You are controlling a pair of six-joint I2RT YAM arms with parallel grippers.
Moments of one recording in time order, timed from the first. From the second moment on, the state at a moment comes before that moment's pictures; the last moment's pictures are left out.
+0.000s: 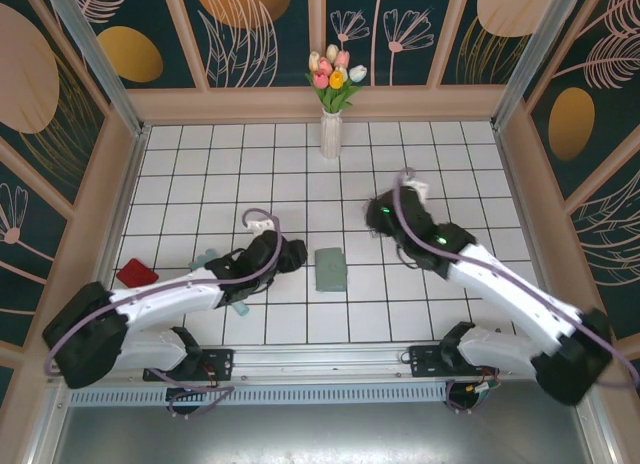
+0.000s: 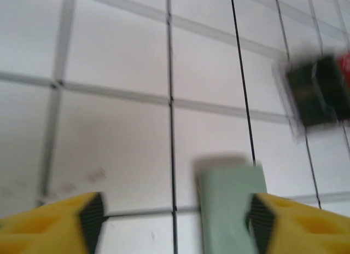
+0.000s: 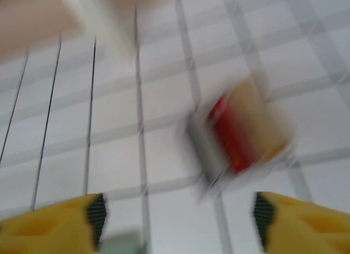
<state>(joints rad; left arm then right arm) -0.86 1.19 0.58 -0.08 -0.38 -0.90 0.67 0.97 0.81 -0.45 0.54 0.65</state>
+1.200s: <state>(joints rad) -0.11 1.47 0.24 1.08 -0.44 -0.05 0.05 1.54 0.17 1.20 0.24 0.10</state>
